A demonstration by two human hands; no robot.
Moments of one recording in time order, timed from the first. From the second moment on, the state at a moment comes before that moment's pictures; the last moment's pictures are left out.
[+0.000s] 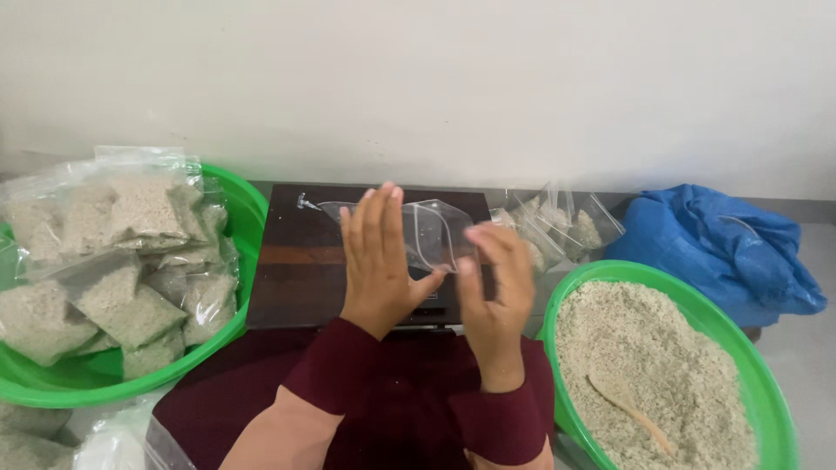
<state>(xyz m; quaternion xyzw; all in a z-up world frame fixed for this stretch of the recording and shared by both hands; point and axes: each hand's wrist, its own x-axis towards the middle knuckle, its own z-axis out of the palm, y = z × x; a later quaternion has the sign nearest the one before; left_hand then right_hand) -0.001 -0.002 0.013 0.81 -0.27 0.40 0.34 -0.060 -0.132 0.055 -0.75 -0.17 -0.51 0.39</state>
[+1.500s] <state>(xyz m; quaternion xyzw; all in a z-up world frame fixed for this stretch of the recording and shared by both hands) -0.068 -0.304 -0.115 0.73 -0.33 0.03 0.60 -0.207 -0.497 -0.151 -0.86 0.50 0.00 0.11</state>
